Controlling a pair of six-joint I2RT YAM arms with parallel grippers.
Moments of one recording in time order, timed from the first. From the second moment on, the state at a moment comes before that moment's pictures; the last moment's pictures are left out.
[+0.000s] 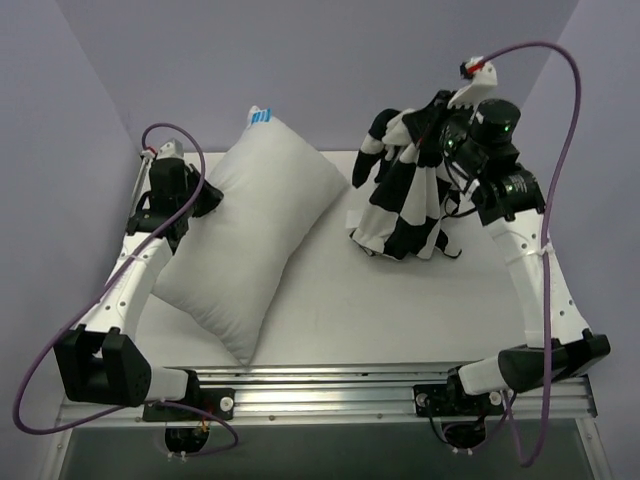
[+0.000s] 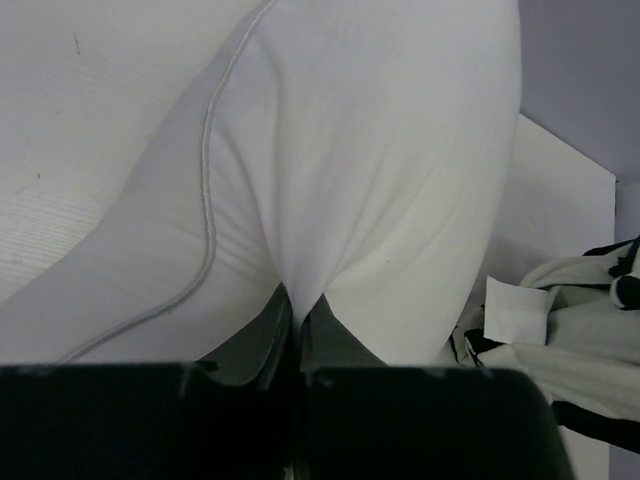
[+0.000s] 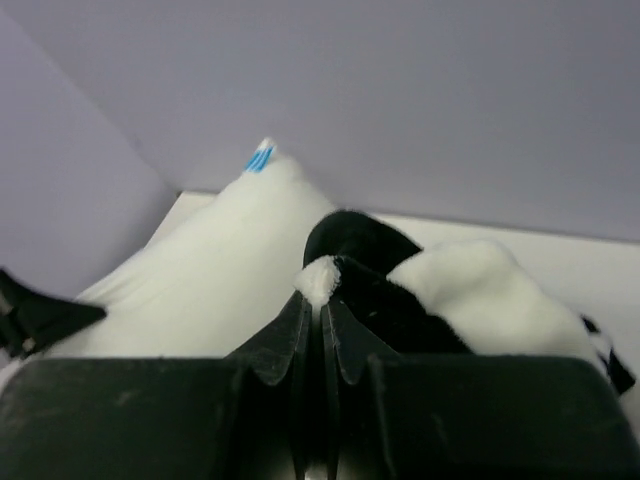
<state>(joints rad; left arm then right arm) -0.12 1.37 1.24 -0.37 0.00 -0.63 0.23 1.44 1.79 -0.39 -0.14 0.30</state>
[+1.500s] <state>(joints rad) -0.19 0.60 1.74 -1.08 -0.36 -0.24 0.56 0.68 1.49 -0.73 0.87 0.22</state>
